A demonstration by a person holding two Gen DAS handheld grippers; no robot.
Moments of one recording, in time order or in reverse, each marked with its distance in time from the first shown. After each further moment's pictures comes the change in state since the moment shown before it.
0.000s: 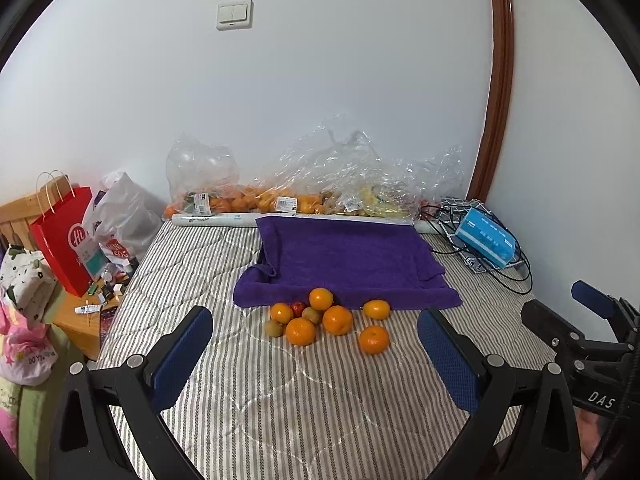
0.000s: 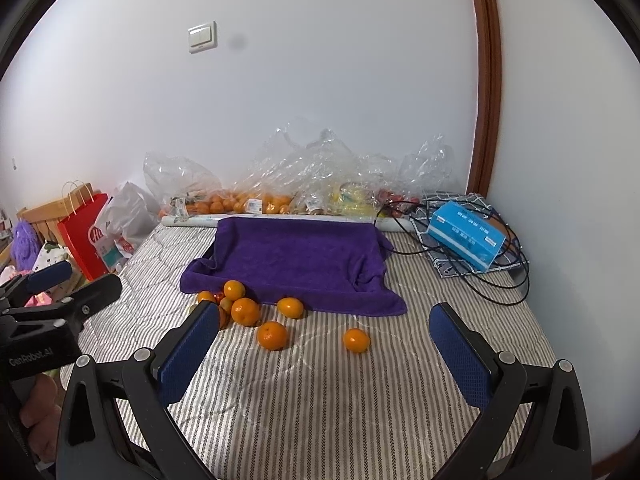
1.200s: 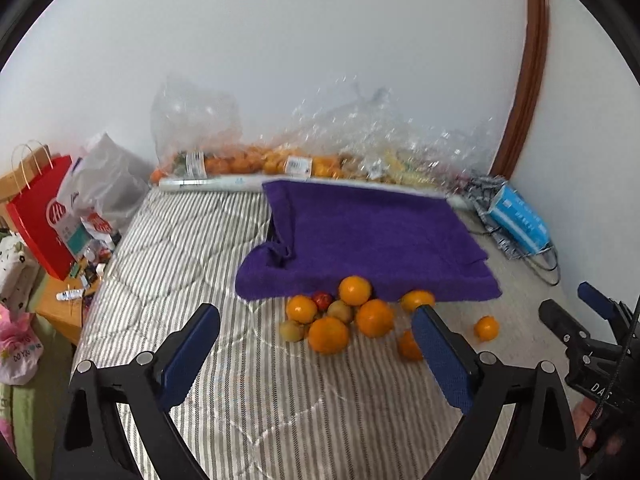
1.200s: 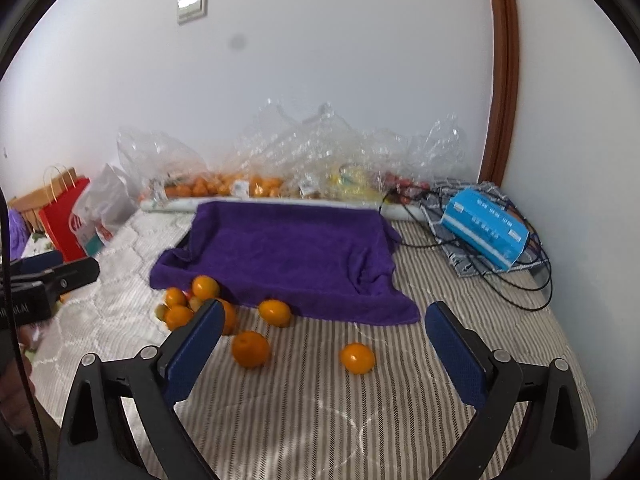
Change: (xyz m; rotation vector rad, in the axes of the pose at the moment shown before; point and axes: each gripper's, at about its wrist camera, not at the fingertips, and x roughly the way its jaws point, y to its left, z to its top) left arm 0.104 0.039 0.000 -0.023 0.146 -0.003; right arm 0.096 -0.008 -0.011 -0.012 0.046 -0.020
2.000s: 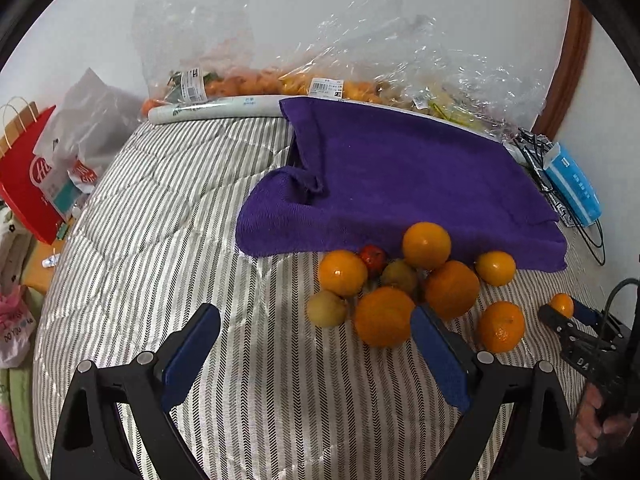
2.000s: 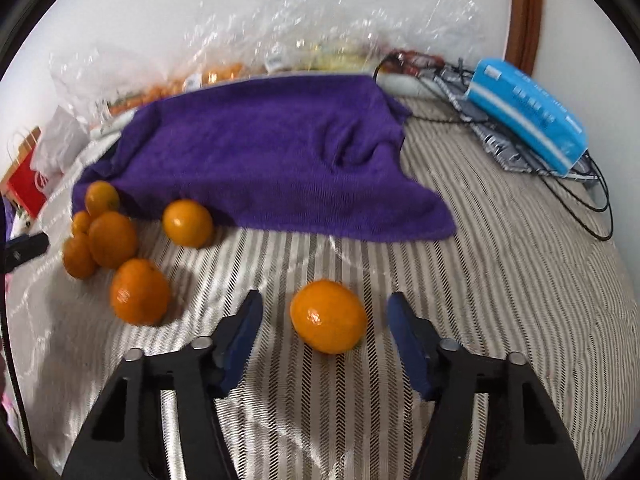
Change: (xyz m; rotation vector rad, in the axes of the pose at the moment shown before) left arm 0.099 0.024 -0.024 -0.030 0.178 0.039; right arm 0.136 -0.029 -0.059 0.014 0.290 0.012
